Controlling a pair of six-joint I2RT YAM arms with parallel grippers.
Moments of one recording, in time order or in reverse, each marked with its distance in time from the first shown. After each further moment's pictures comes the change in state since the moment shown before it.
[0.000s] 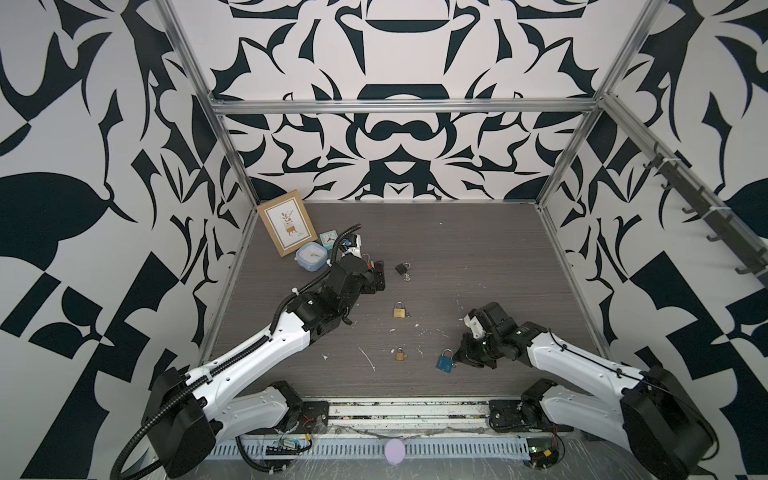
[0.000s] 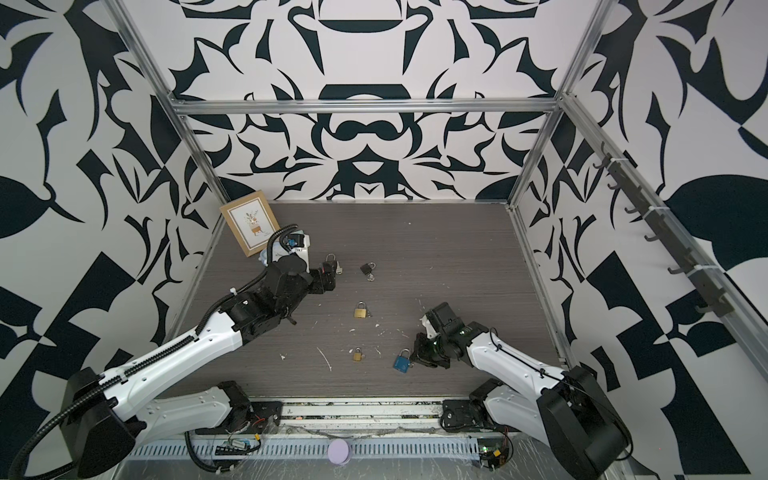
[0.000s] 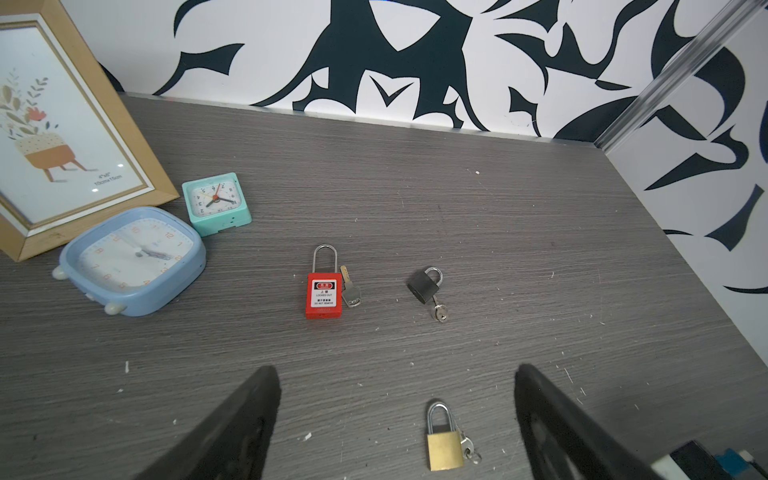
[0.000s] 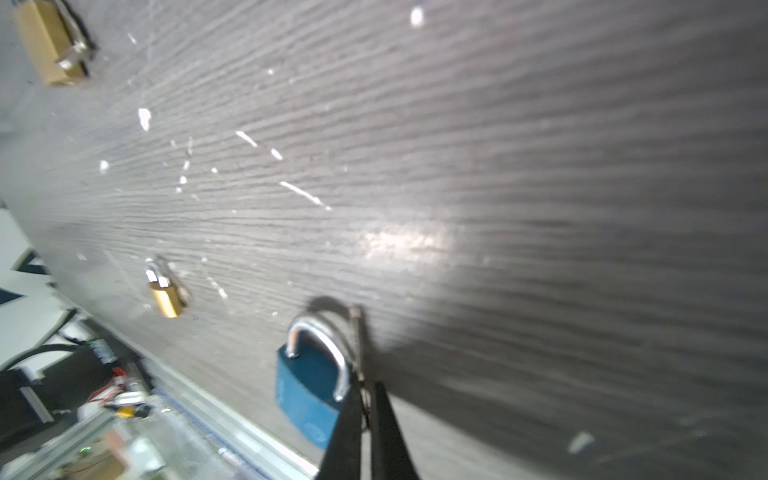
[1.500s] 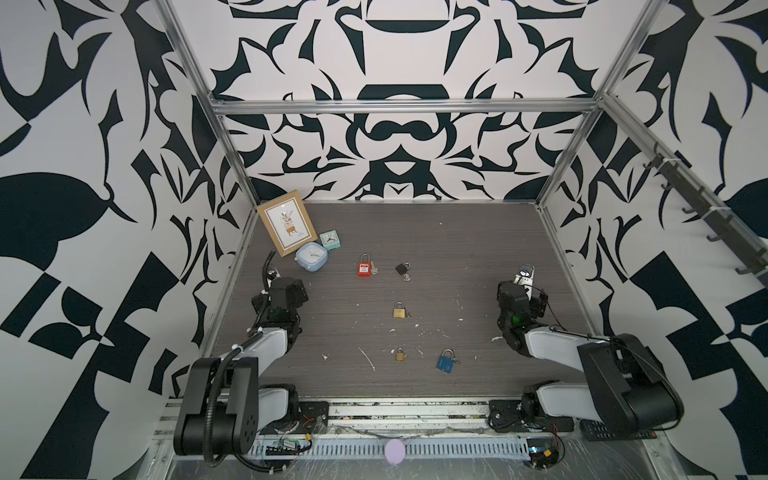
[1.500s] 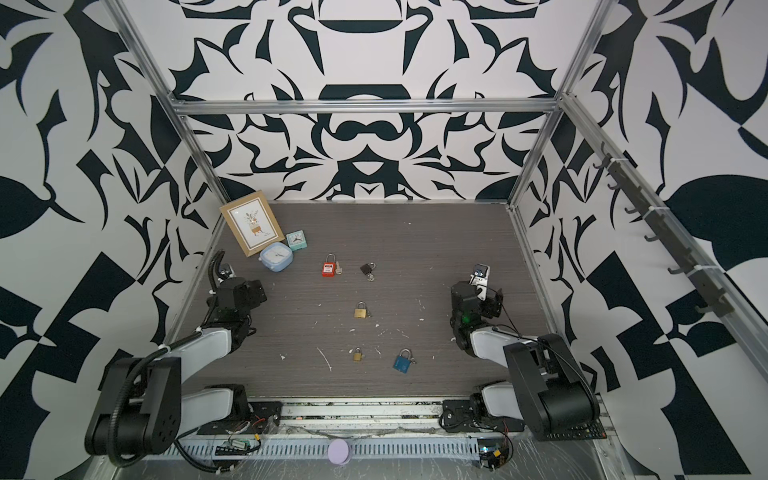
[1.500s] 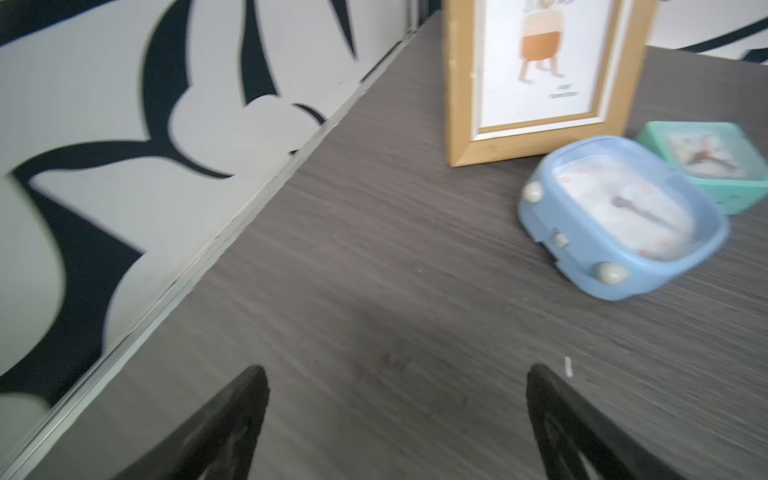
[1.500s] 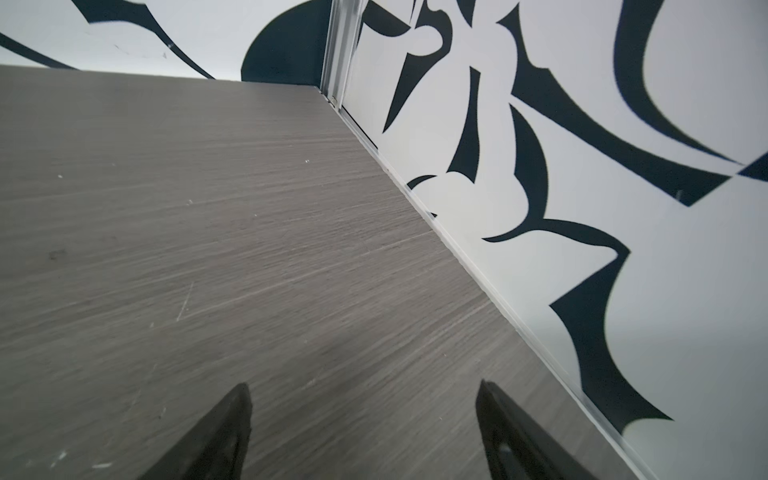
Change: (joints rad) left arm 0.734 0.156 -0.523 0.648 0.018 0.299; right arm -0.351 0.248 -0.097 1.062 1.173 -0.674
